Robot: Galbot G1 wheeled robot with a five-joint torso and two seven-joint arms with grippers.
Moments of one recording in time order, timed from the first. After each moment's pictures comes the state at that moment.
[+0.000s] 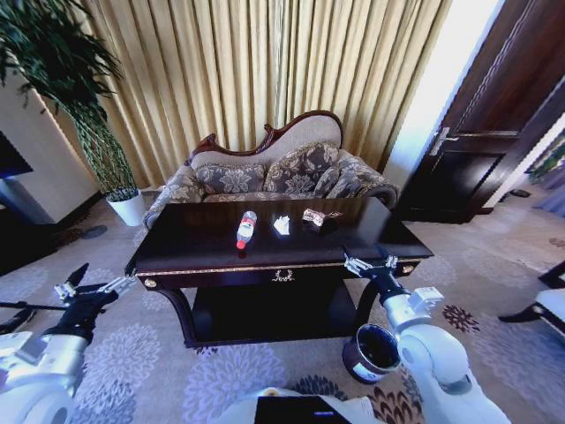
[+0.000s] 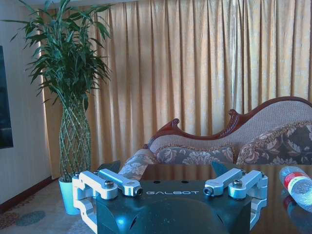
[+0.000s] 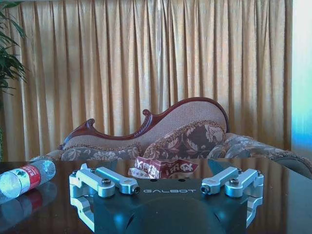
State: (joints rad) left arm 1.86 -1.30 -1.19 -2.50 -0.60 0.31 0.00; right arm -1.56 1.23 0.68 2.32 0.42 -0.27 0.04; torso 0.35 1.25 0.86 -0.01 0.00
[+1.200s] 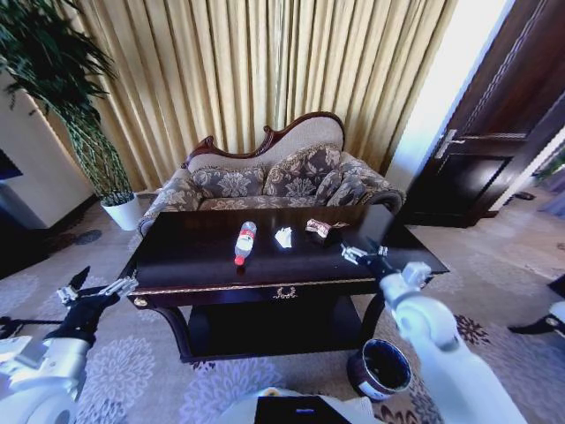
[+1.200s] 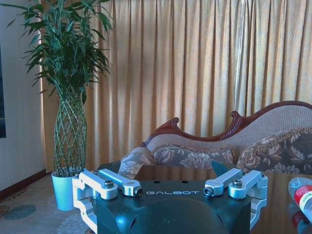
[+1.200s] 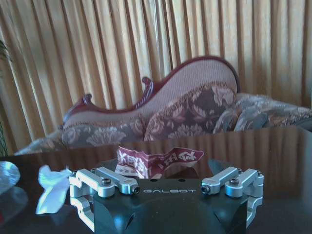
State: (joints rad) left arm 1.87 -1.35 -1.17 -2.50 -0.61 0.30 0.01; right arm -1.25 1.00 0.59 2.08 0.77 -0.45 0.16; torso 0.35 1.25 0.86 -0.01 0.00
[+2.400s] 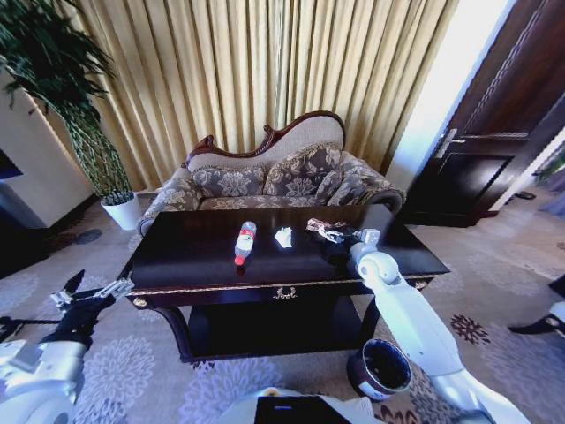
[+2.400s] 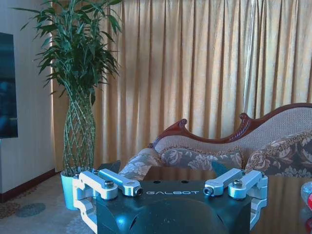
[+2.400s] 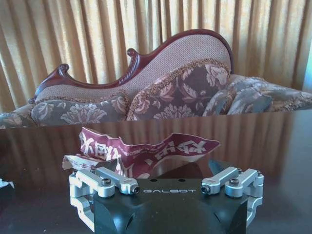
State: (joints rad) left arm 1.86 -1.37 -1.19 -2.50 -0.61 0.30 0.00; right arm -0.85 1.06 0.30 1.63 0.66 -0.42 0.19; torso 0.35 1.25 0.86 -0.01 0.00
